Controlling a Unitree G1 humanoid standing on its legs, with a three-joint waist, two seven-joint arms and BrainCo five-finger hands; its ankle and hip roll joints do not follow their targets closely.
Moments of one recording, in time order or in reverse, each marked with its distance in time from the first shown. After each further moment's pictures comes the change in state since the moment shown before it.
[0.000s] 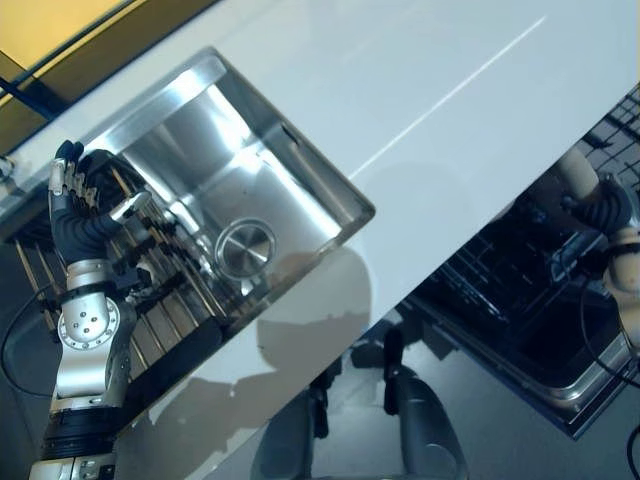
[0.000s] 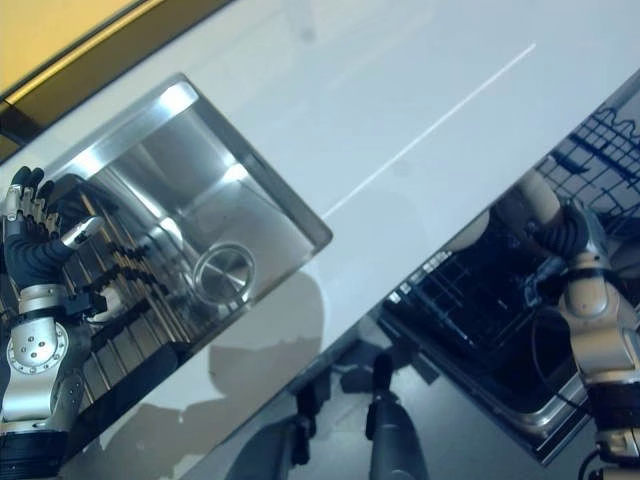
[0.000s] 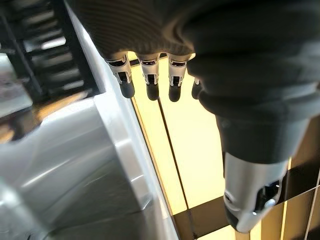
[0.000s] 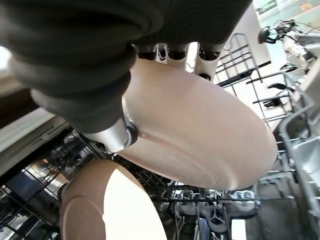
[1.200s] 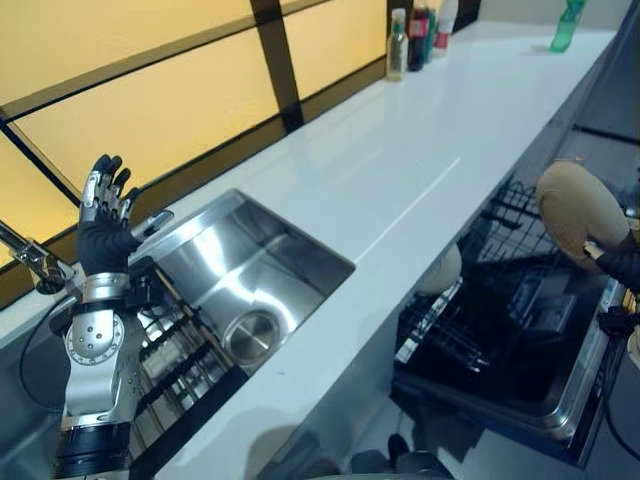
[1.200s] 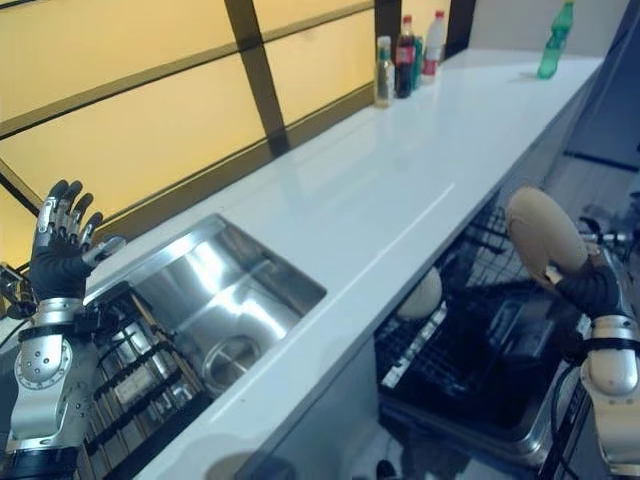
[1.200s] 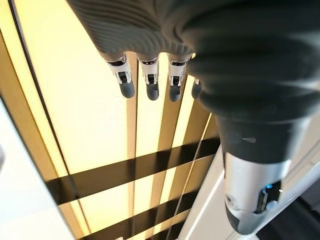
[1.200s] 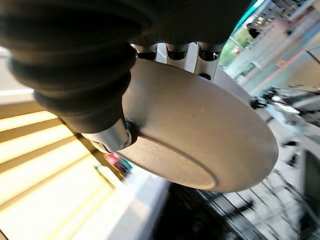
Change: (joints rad) left arm 0.088 -0.094 0.047 -0.065 -0.037 0.026 -0.205; right arm 0.470 0.123 -0.256 -0.309 0.044 -0.057 -0.037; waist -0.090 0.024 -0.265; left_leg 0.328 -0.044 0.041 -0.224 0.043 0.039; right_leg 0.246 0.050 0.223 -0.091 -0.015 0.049
